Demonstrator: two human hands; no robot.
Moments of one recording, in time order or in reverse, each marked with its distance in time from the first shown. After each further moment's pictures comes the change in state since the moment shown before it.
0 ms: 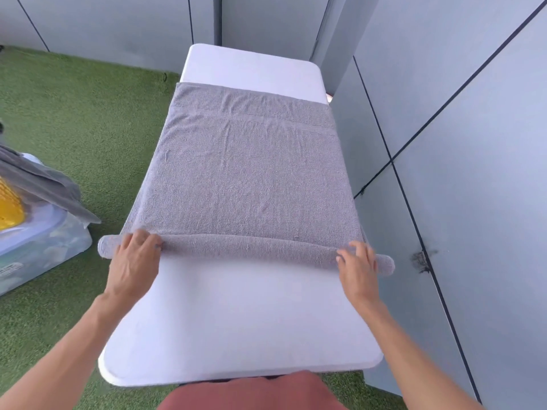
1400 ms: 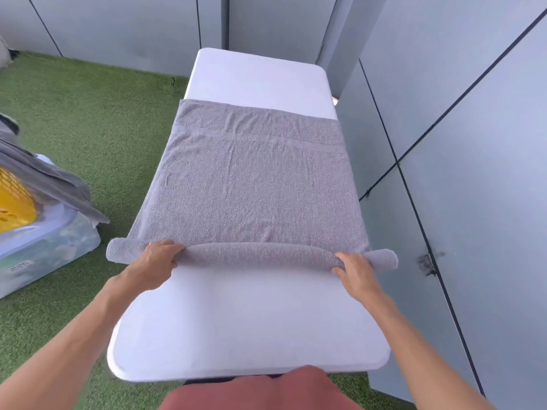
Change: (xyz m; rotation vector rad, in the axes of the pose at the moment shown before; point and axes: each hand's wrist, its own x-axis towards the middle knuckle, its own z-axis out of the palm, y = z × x) left_hand 0.014 0.001 0.004 -0.073 -0.476 0.104; right_hand 0.010 -0.008 -0.010 0.032 -0.401 -0.014
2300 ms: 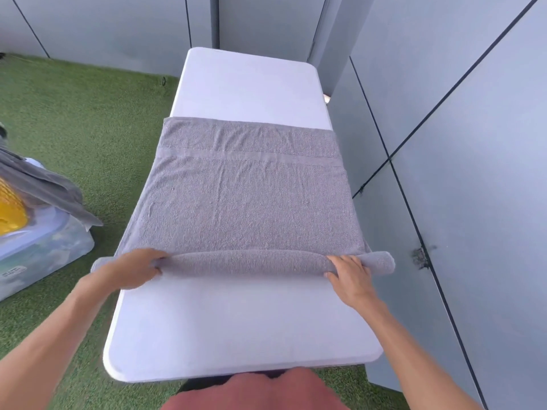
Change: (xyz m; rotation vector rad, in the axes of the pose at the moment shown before) left_hand -0.009 -0.012 -0.026 0.029 -0.282 -0.079; right_hand -0.024 -0.003 0.005 -0.126 -0.033 0.016
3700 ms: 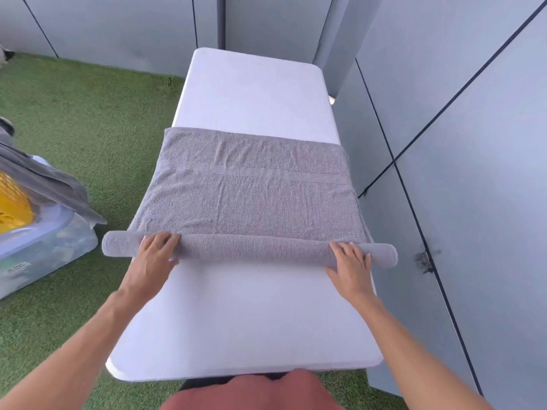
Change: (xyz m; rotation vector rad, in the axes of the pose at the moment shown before) left_hand 0.007 0.012 0.043 0.005 0.569 0.140; right_hand 0.019 -0.001 0.008 -0.035 0.105 -0.015
